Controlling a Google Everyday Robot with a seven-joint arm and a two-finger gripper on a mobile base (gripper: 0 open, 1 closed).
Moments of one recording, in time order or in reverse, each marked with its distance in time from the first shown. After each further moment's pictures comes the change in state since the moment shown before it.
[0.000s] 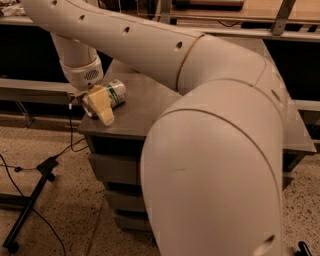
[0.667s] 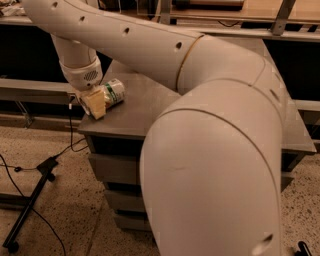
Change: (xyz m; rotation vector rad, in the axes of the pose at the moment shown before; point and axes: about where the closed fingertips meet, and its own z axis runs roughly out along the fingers) arm -0.001 -0.006 0.003 0.020 -0.005 0.000
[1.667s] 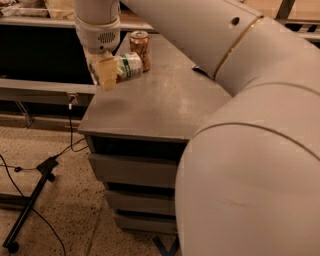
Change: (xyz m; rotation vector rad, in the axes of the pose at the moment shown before) arm 0.031 0.015 -0.098 0.147 -0.071 0.168
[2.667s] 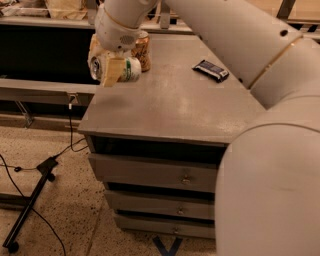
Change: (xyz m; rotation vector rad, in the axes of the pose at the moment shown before) arm 0.005 -0.010 -0.007 0.145 -0.310 0.003
